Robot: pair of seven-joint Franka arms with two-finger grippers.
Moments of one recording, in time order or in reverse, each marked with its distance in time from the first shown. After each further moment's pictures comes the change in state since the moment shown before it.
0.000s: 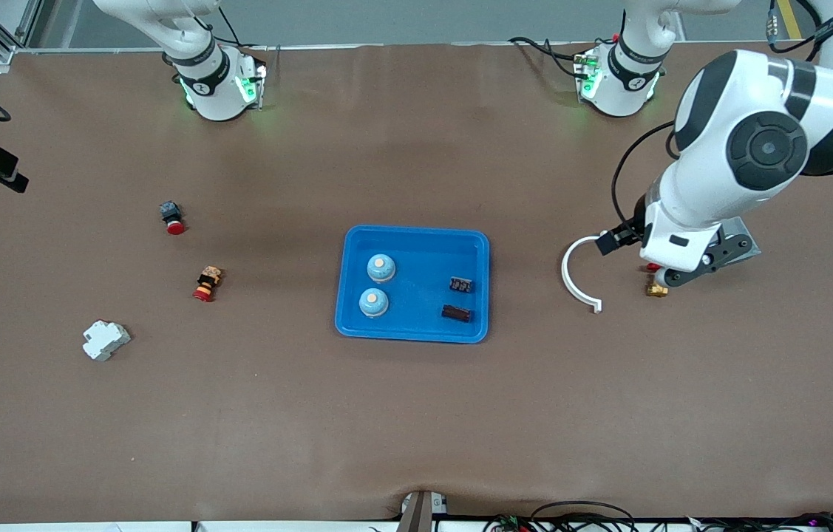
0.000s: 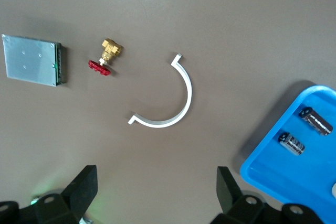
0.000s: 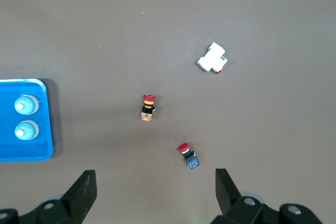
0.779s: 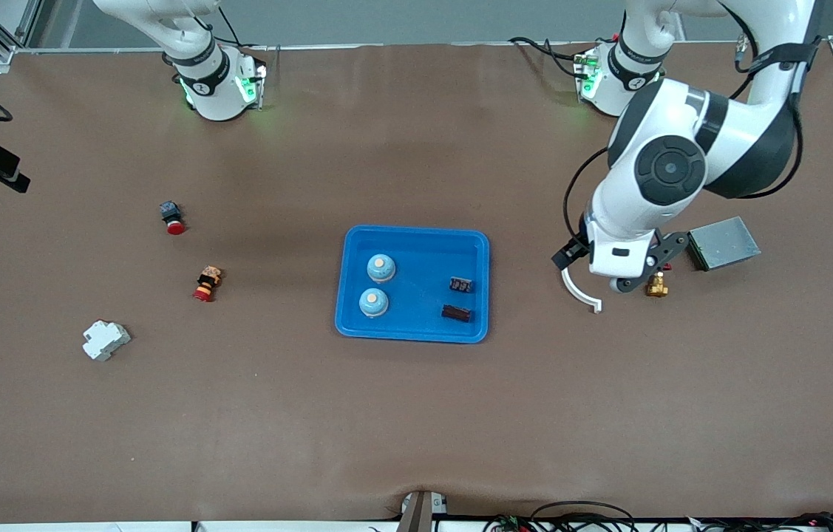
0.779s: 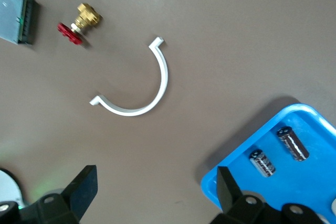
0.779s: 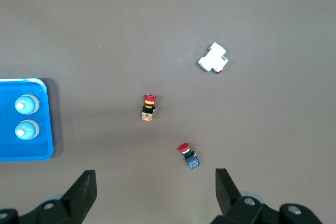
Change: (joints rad) left arm -0.097 0.054 -0.009 -0.068 0.000 0.149 -0.325; right arm 0.000 0.000 0.001 0.000 0.000 0.000 0.000
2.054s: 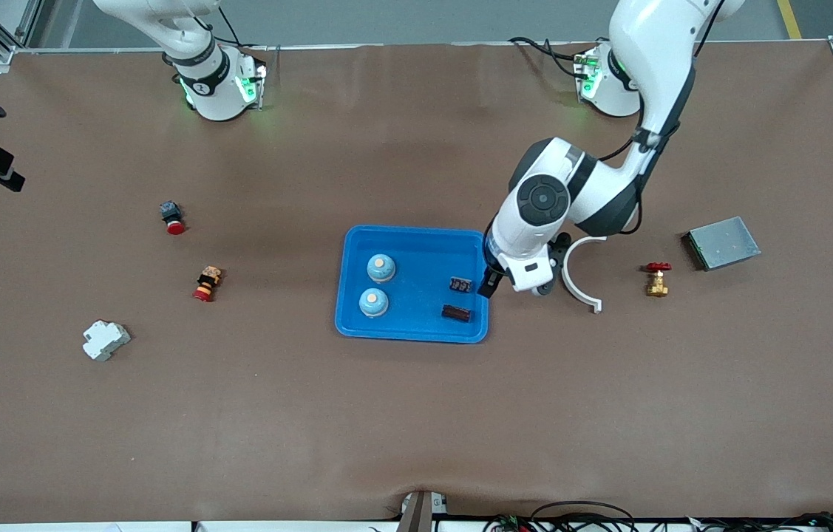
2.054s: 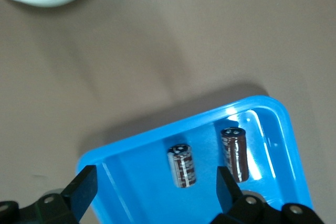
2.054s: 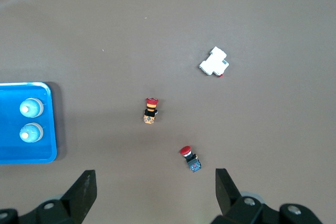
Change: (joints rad) left arm -0.157 0.237 -0.010 -0.103 -0.054 0.510 -0.617; right arm -0.001 0.000 -0.002 0.016 0.009 0.002 0.000
